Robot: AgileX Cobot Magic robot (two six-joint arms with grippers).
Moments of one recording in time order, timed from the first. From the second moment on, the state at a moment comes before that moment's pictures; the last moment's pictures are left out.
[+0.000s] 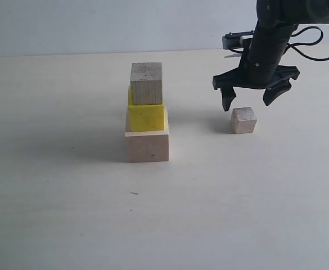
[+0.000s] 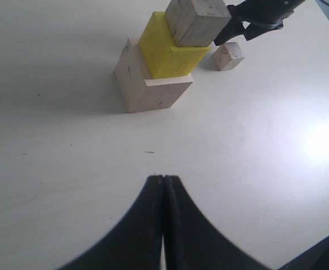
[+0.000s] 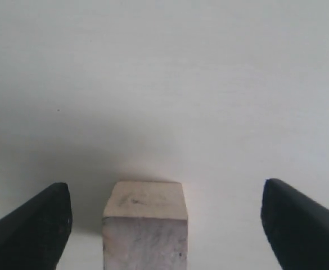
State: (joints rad) left arm -0.44 0.62 -0.60 -0.35 0.78 -0.09; right arm 0.25 2.20 -1.65 0.00 0.98 0.12
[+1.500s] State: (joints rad) left arm -0.44 0.62 -0.60 -0.35 0.78 -0.09; right arm 0.25 2.25 -1.65 0.08 1.02 0.08
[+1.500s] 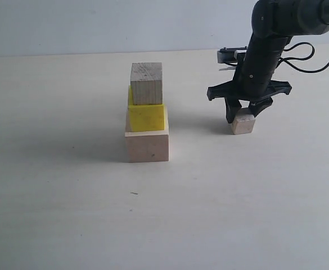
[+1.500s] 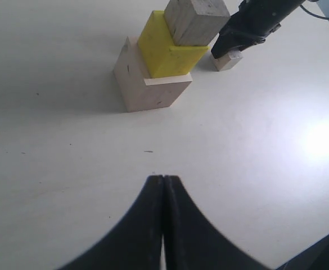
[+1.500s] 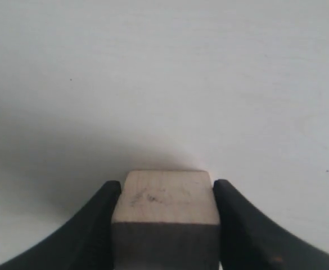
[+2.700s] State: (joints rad) left arm -0.44 0.62 -0.60 -0.34 0.71 -0.04; right arm -0.08 1.79 -1.12 1.34 0.91 -1.84
